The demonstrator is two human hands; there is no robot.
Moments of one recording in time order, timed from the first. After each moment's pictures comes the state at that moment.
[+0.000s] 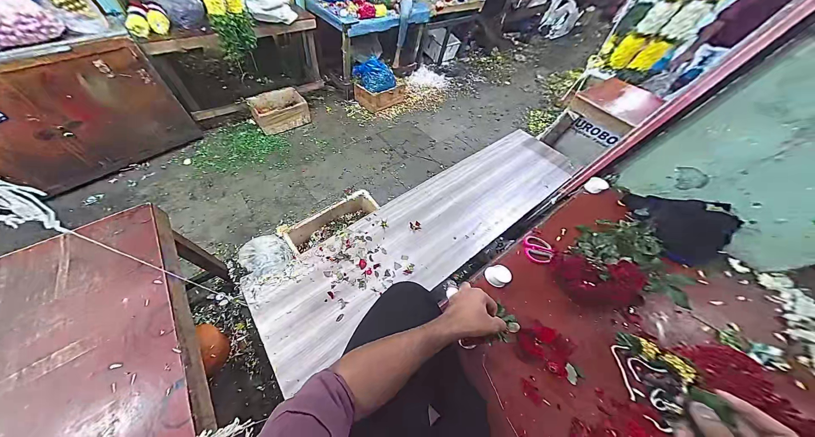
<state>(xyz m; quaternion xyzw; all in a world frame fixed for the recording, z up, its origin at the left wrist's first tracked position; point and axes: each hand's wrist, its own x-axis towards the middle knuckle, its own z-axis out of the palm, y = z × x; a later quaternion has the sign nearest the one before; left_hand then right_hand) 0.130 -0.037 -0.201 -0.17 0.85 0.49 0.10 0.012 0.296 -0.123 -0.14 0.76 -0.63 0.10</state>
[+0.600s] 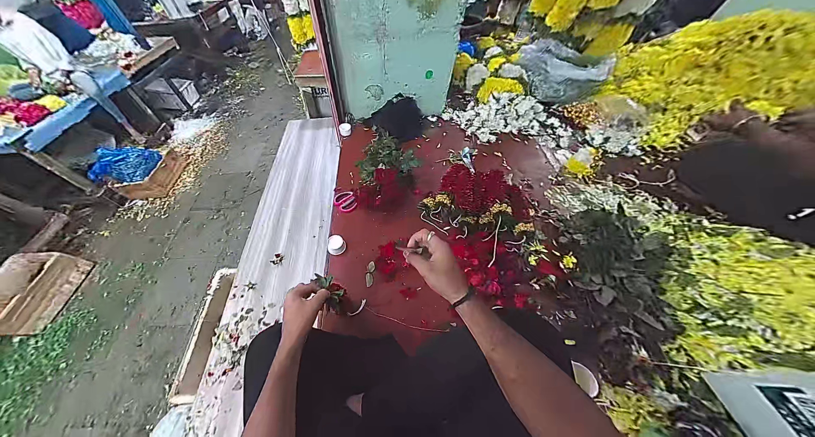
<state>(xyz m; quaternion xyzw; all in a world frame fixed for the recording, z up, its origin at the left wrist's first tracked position) 0.144 -0.054 -0.197 -0.20 0.85 0.49 0.04 0.041 0.260 -0.149 -0.09 0.79 -0.60 0.05</state>
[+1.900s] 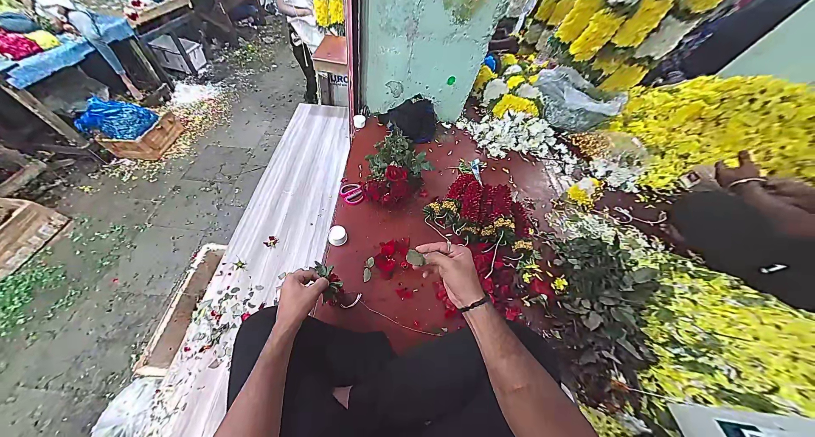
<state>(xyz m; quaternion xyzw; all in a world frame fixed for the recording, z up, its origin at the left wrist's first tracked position) 0.144 -0.057 -0.198 -0.21 0.84 0.50 0.05 0.043 0.274 -0.141 0.01 0.68 -0.73 0.13</state>
